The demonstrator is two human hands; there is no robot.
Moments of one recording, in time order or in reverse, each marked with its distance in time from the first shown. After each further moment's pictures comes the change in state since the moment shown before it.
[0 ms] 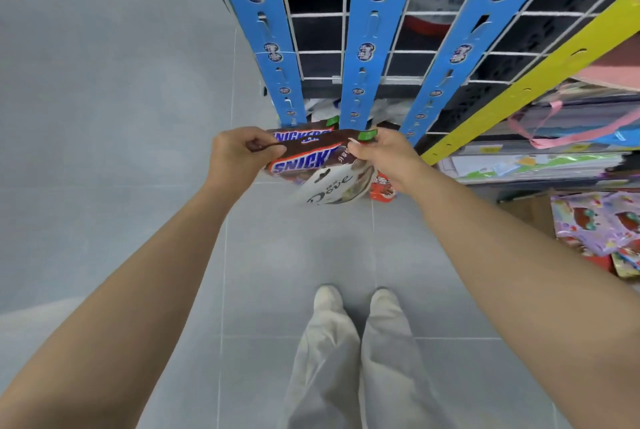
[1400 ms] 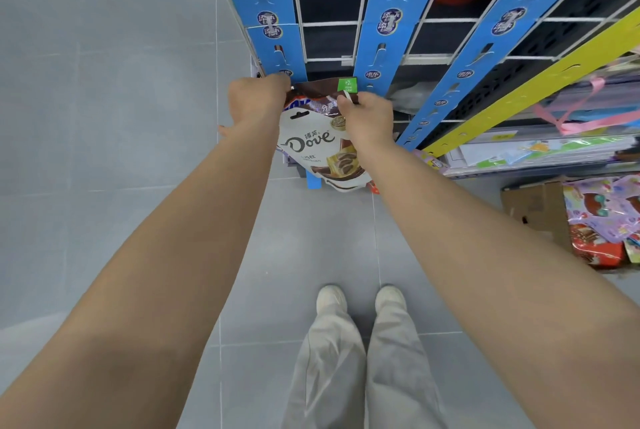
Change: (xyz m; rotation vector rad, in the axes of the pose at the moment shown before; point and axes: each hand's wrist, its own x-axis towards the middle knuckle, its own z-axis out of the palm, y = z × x) left_hand 0.102 0.013 0.050 -0.187 0.310 -0.481; right_hand 0.064 -0.012 0.055 -0.001 0.466 -0.097
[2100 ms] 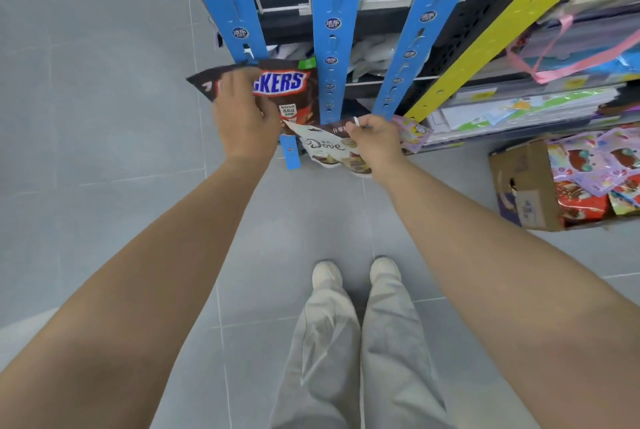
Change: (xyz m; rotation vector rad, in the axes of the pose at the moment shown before) left_hand -0.043 -0.086 -0.004 0.385 0.048 0.829; right_hand -0.029 0.090 -0.048 -0.060 -0.047 0.126
